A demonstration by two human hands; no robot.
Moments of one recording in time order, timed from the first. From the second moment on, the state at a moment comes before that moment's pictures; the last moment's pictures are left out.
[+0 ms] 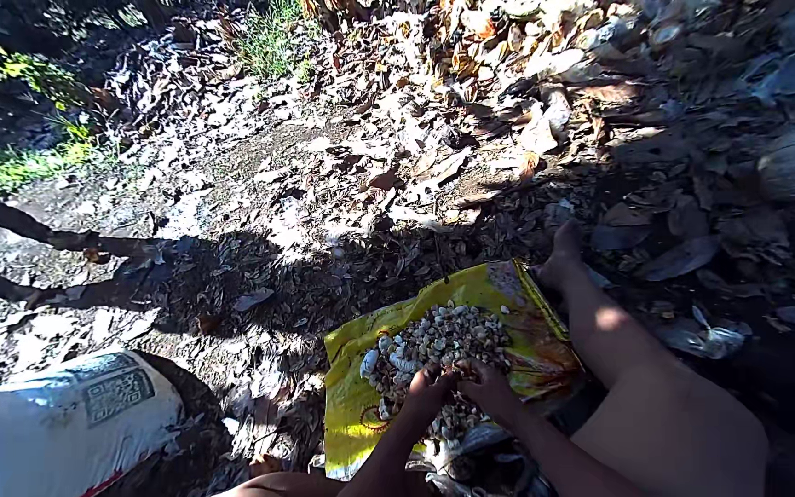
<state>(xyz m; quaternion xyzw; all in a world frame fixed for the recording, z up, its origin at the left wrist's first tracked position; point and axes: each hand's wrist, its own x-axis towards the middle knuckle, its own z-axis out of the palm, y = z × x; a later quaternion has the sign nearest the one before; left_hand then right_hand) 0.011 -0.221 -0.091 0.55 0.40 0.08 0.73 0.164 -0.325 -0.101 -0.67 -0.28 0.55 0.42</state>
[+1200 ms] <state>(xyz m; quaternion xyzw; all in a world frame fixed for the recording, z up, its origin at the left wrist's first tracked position) 0.020 -0.236 -0.088 0.39 0.42 0.14 0.81 0.166 -0.324 -0.102 -0.73 -0.23 0.45 0.46</state>
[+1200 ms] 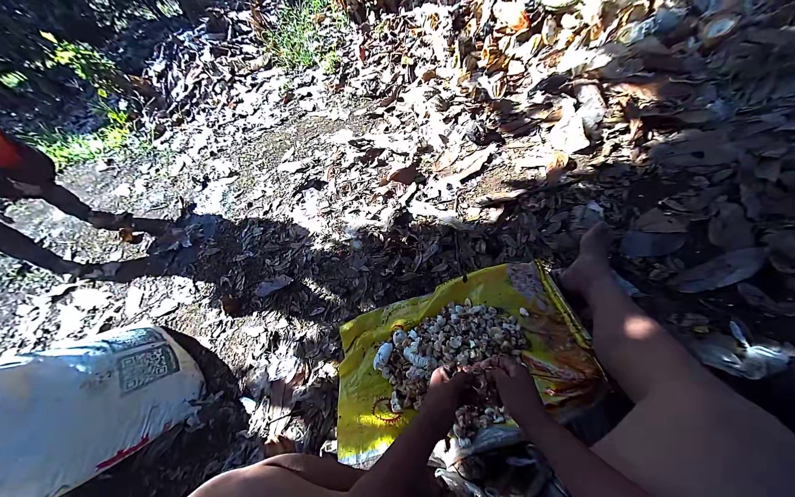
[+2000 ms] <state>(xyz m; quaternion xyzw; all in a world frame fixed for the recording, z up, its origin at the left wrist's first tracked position) 0.025 -0.248 -0.090 0.40 0.43 0.10 0.80 0.148 -0.329 -0.080 -0.79 -0.46 0.38 0.16</state>
